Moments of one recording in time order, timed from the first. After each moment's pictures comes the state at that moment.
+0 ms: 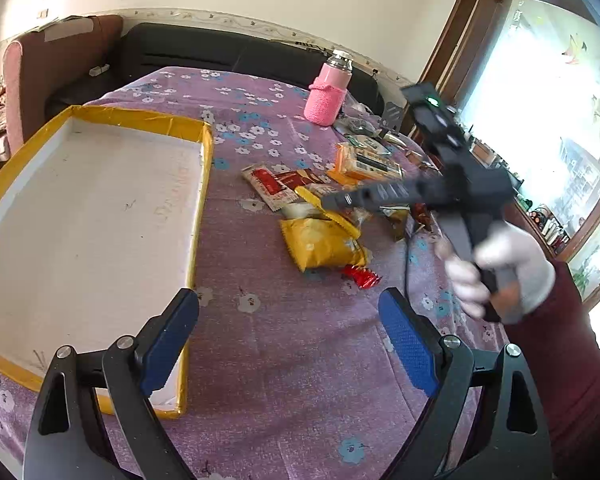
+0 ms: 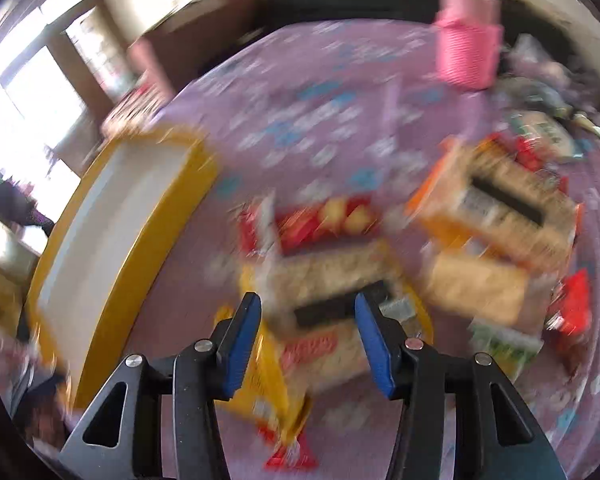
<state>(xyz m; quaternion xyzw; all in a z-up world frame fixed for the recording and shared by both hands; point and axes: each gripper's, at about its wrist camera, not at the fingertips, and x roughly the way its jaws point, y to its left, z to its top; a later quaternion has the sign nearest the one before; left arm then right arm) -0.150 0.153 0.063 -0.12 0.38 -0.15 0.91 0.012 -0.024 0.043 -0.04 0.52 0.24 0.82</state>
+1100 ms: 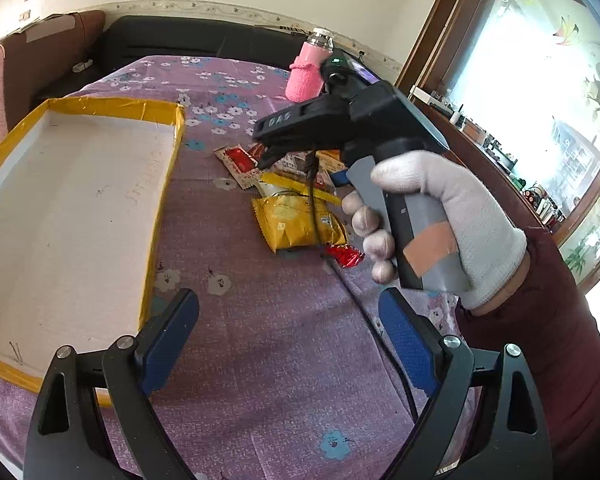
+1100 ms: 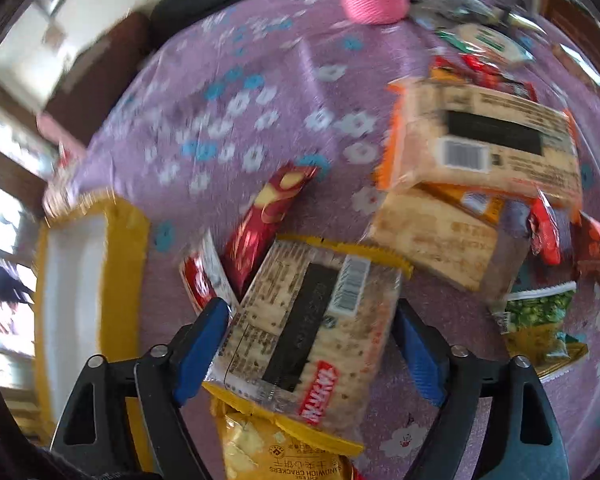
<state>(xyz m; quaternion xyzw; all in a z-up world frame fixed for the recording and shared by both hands) -0.151 0.133 0.055 -0.10 0.40 -0.17 0.90 0.059 -0.011 0.010 0.09 0.58 0.06 0.81</state>
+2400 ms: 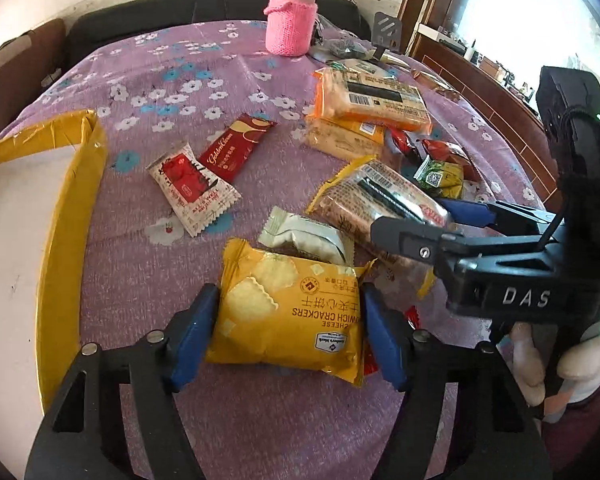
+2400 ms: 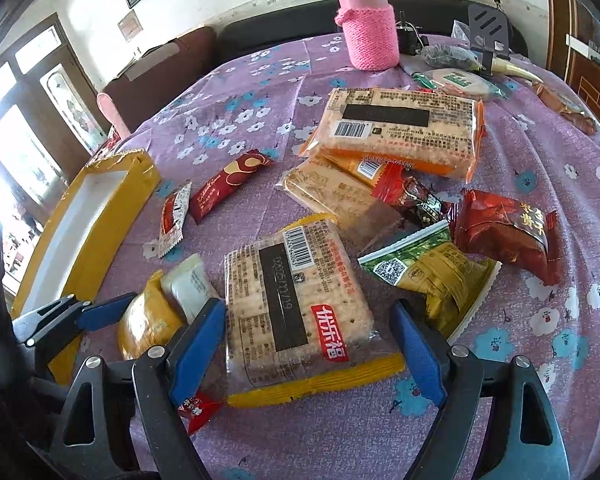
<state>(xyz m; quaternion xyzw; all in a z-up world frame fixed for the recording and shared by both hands) -0.036 0.062 0.014 0.01 0.46 -0.17 0.87 -0.017 -0.103 0.015 0.04 0.46 0.15 0.87</state>
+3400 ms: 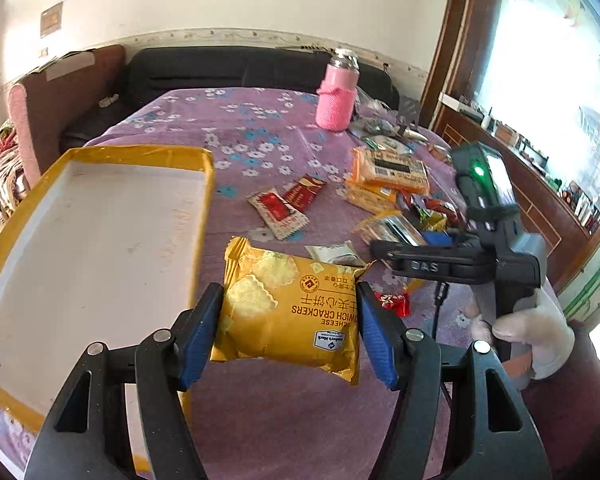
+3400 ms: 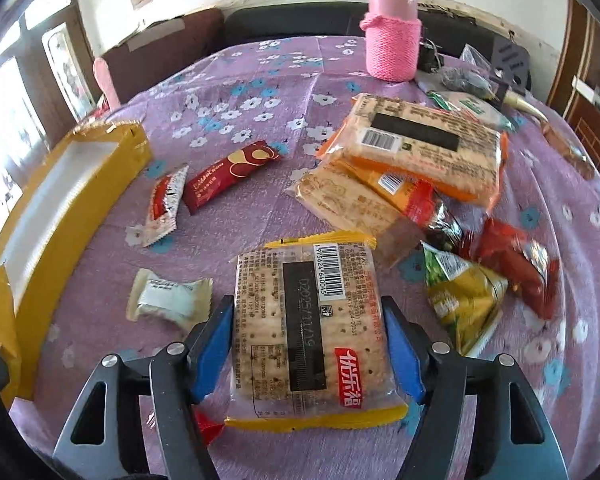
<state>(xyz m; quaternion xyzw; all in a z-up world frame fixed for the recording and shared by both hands) -0.117 0.131 0.068 -0.05 0.36 -0.10 0.93 -0.013 -0.076 0.010 -0.03 0.46 0.13 0.88</state>
